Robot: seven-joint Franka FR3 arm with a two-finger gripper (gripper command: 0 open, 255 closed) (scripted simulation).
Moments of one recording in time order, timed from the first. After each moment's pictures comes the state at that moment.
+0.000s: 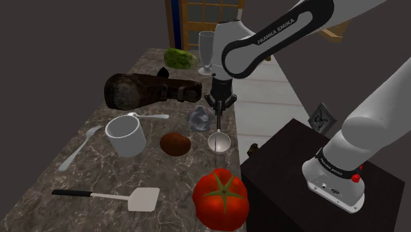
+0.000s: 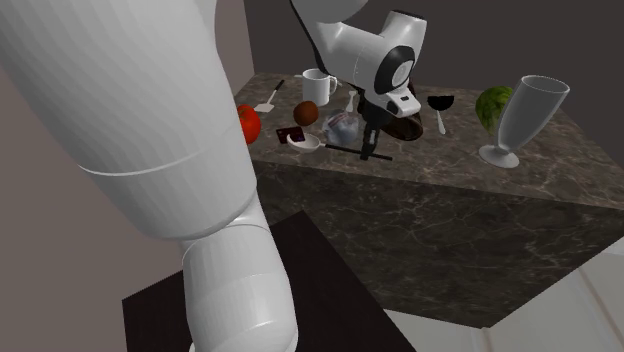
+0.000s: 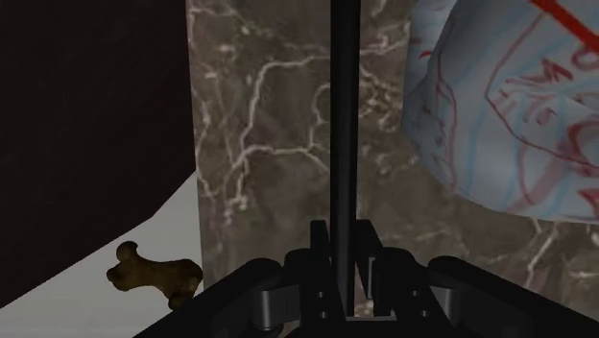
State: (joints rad) arm -0.16 -0.05 0.56 -2.38 0.17 2.29 1.07
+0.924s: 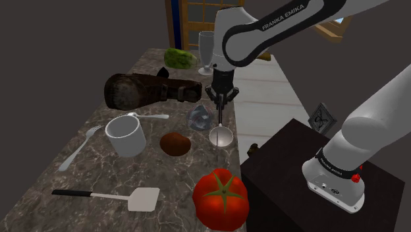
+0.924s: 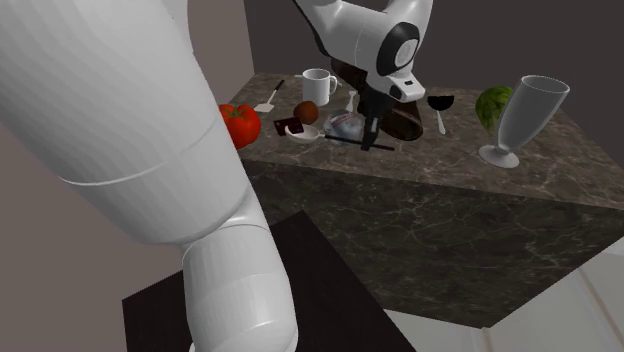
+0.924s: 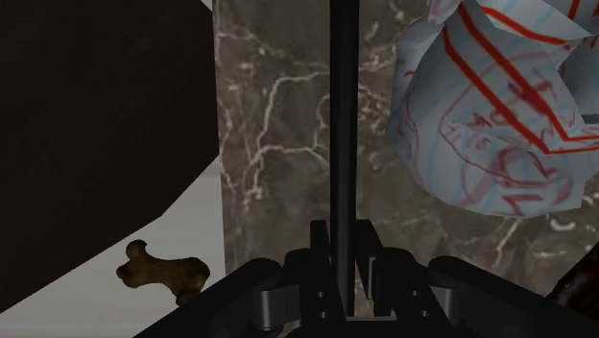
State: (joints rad) arm -0.16 -0.12 0.55 -2.34 0.20 2.18 1.05
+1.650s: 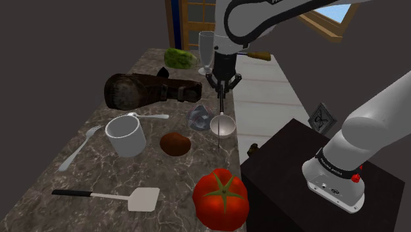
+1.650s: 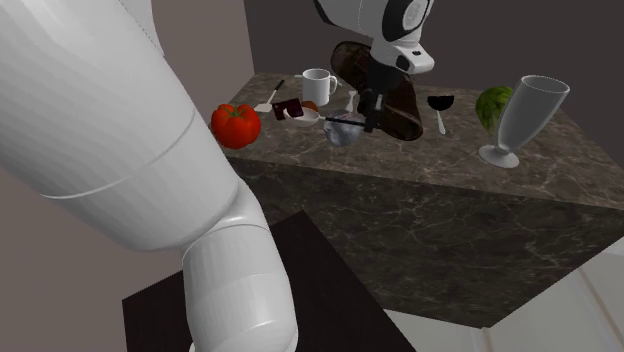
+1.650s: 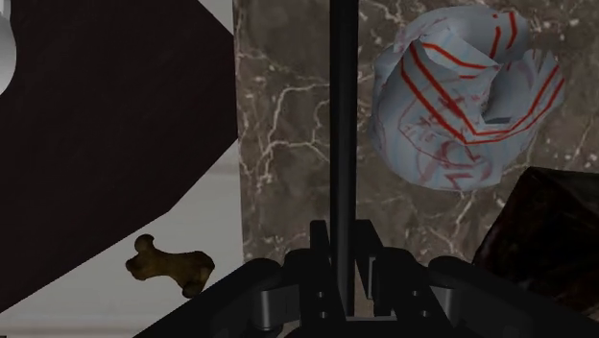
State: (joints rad) arm -0.16 -0.20 0.53 -2.26 0.22 2.02 1.04
